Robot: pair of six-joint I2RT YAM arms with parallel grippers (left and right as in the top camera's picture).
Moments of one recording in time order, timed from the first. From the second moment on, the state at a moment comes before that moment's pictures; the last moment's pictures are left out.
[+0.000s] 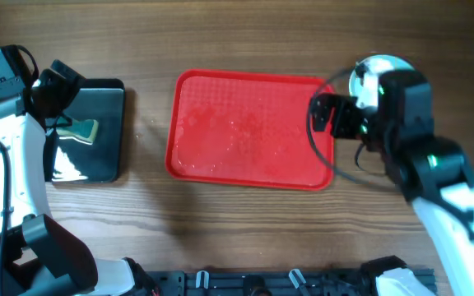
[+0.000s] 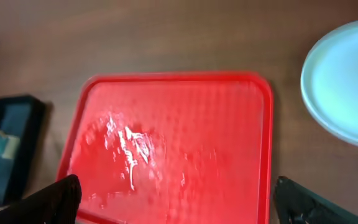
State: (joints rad) left arm 0.39 1.60 1.31 -0.67 0.10 -0.58; right arm 0.23 1.13 1.11 -0.71 -0.13 0.34
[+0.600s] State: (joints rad) left arm 0.39 1.60 1.31 -0.67 0.10 -0.58; right arm 0.04 0.02 0.01 0.00 -0.08 0.16
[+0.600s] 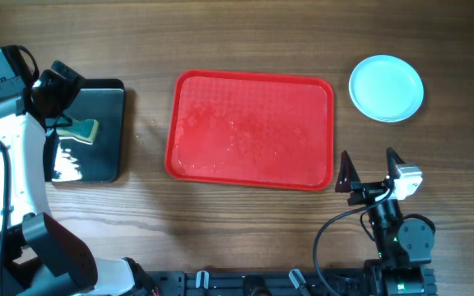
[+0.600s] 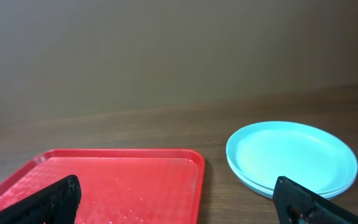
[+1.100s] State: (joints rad) left arm 0.39 1.60 1.31 -0.67 0.10 -0.58; right arm 0.04 0.02 0.01 0.00 -0.08 0.15
